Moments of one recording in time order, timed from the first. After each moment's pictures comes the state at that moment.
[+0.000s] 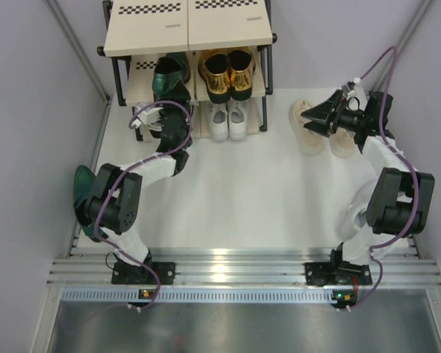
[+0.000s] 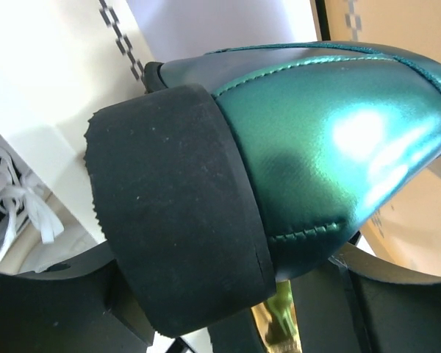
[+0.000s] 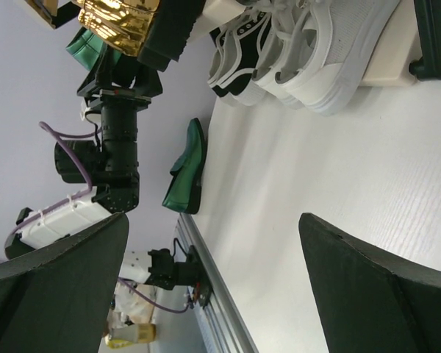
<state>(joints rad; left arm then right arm) -0.40 1.73 1.02 1.01 -0.71 -1.09 -0.17 1.65 1.16 0.17 -1.18 0.83</state>
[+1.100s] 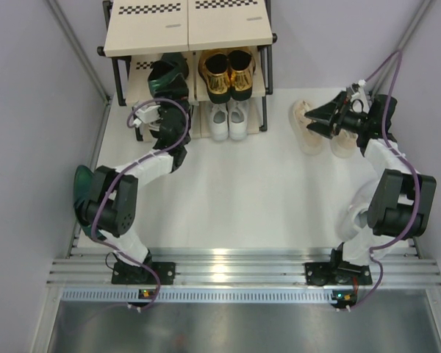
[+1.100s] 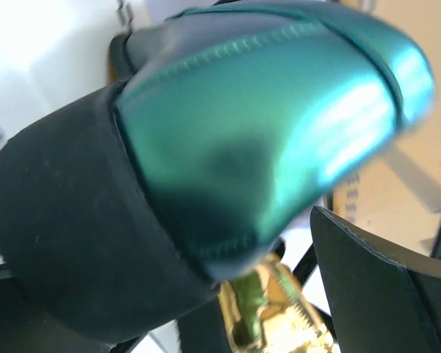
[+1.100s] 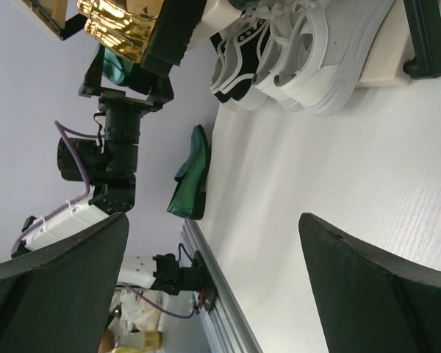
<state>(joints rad) -0.39 1.71 1.07 0.84 -0.69 -1.31 -0.20 1.64 1.13 0.22 -1.18 0.88</state>
